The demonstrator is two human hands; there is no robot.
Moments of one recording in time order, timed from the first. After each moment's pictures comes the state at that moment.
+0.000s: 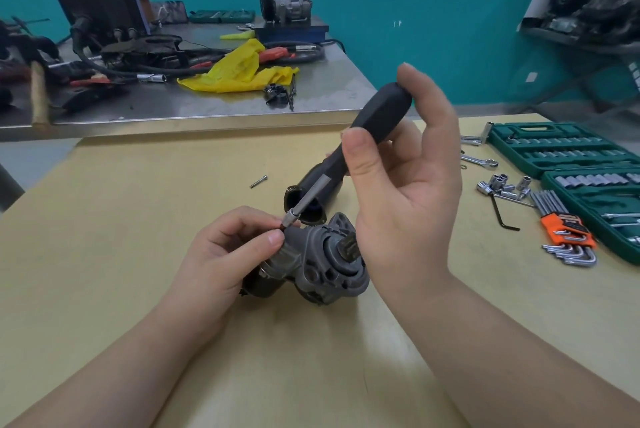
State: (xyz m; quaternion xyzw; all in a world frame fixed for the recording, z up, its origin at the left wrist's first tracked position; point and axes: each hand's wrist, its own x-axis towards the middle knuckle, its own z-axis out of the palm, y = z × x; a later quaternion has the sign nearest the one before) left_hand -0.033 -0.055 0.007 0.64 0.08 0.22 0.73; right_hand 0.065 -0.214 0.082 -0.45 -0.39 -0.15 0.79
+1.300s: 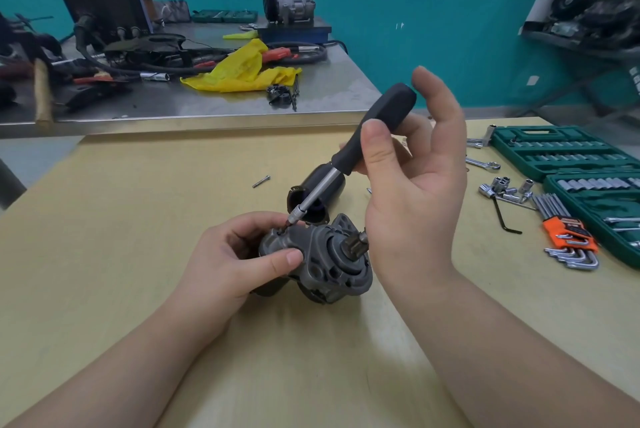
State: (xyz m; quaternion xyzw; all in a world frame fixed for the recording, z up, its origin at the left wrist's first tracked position) left_hand -0.032 -0.055 0.005 0.64 0.09 0.19 0.73; right_hand 0.074 -0.210 0.079 -0.48 -0.31 -0.14 0.81
